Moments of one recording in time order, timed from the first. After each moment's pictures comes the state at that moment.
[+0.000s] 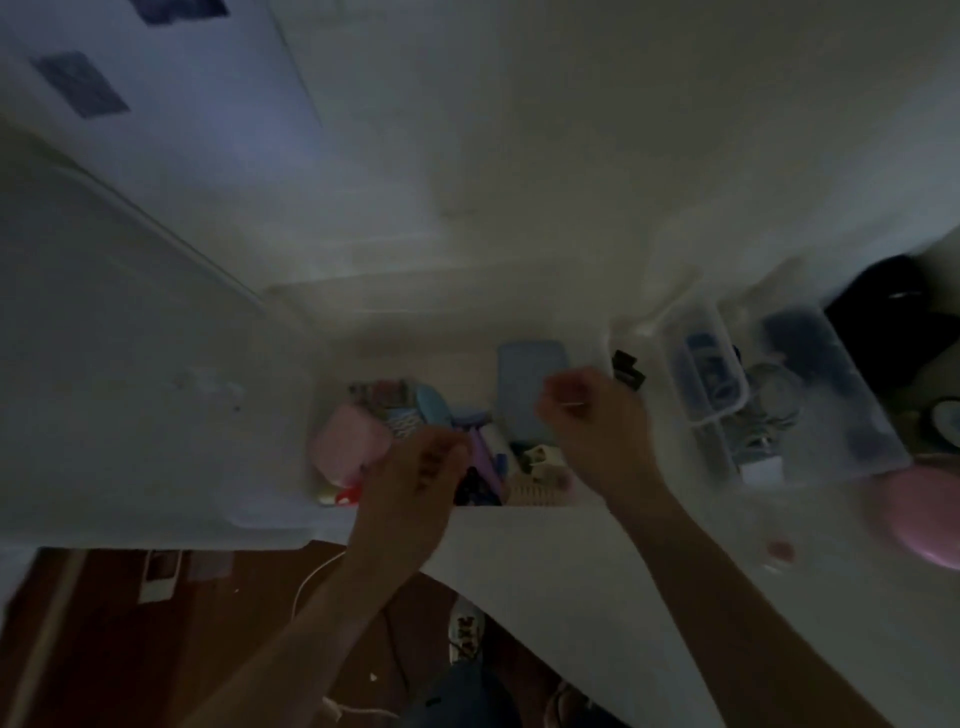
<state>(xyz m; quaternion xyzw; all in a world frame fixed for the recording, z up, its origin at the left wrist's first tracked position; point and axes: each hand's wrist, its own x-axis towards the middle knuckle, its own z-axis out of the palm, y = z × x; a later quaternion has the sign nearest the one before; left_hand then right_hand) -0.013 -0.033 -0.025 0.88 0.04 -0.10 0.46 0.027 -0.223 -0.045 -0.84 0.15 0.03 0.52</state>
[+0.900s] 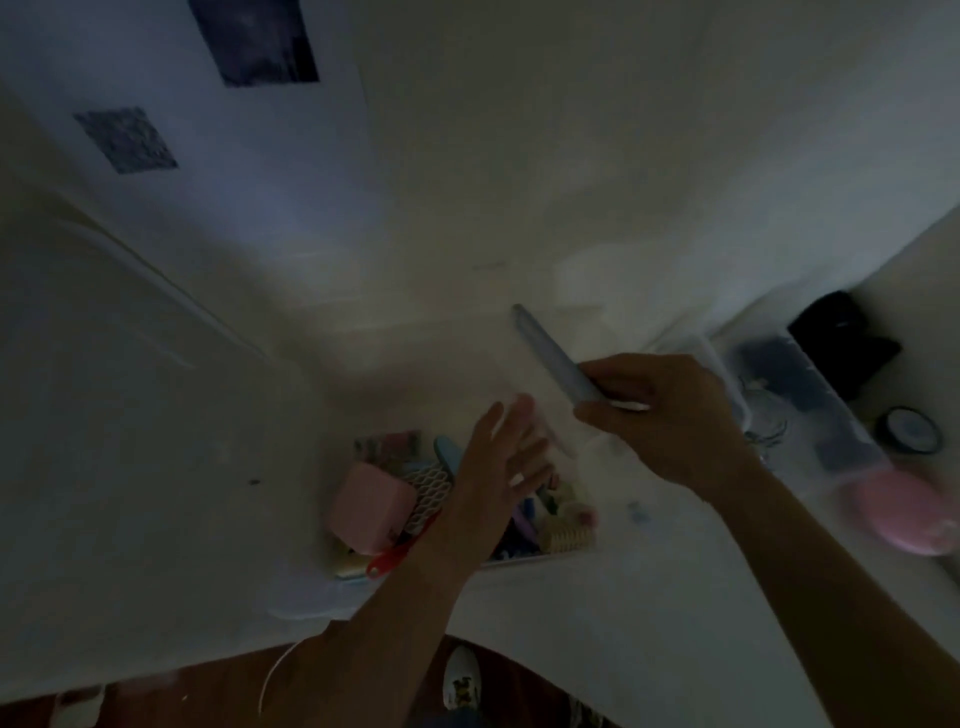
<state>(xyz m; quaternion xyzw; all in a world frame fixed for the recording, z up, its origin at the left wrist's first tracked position) 0.069 -0.039 -0.047 0.47 0.16 -0.32 0.81 0.044 -0.202 0.037 -0.90 0.08 -0.02 0.42</state>
